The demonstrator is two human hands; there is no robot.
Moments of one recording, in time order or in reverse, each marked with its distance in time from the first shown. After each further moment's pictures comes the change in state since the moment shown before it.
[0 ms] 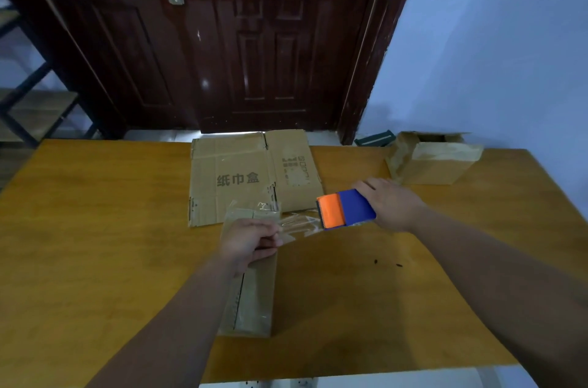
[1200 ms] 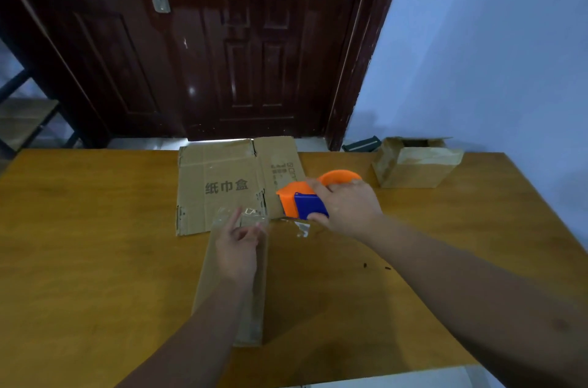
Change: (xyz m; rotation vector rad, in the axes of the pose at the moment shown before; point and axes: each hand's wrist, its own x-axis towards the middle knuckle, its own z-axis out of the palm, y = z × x) left_hand -0.003 -0.027 0.025 -0.076 0.386 0.398; right_hand 0.012 -0.069 -0.025 -0.196 0.283 0.011
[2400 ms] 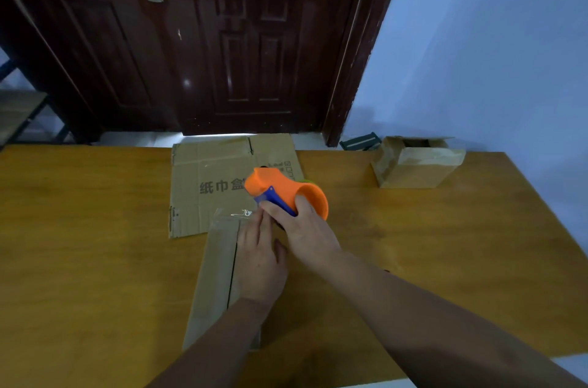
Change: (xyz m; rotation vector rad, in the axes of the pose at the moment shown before) left_hand -0.014 -0.010 0.023 0.804 -0.082 0.677; right_hand 0.004 -0.072 0.011 0.544 -0.079 0.077
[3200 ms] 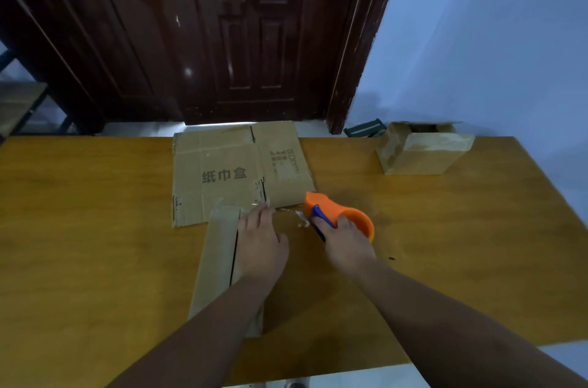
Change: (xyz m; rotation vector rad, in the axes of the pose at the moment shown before) left_hand 0.011 -0.009 0.005 0.112 -0.155 -0.163; right_hand -0.035 0.064 0.045 -0.132 -0.309 0.416
